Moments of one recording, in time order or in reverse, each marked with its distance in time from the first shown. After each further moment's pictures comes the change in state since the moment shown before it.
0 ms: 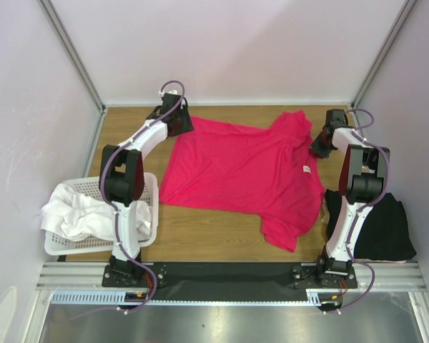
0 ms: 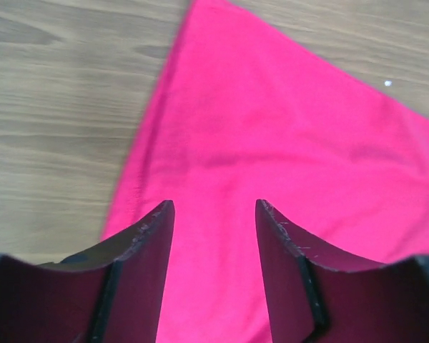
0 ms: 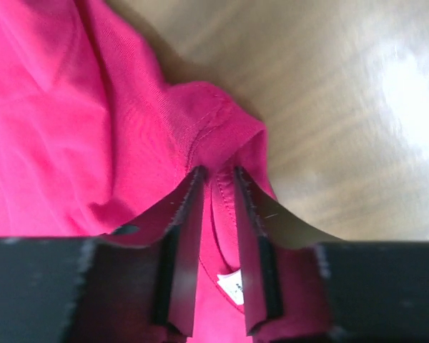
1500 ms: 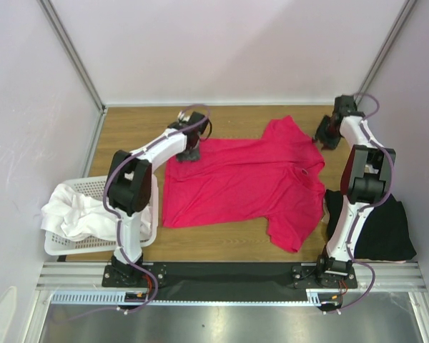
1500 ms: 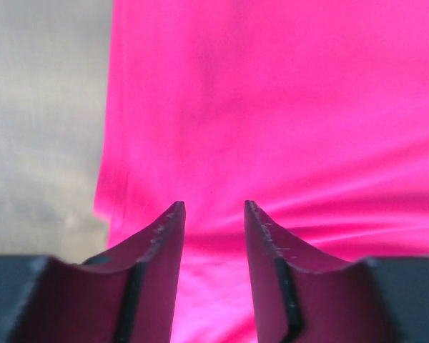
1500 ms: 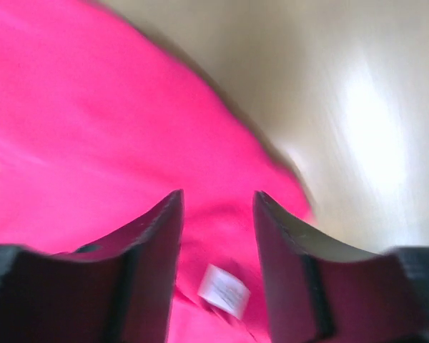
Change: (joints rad) left arm -0.208 -0.082 -0.140 -0.408 -0.299 -0.044; right arm -0.024 0.004 0.185 -0.238 -0.066 -0.192
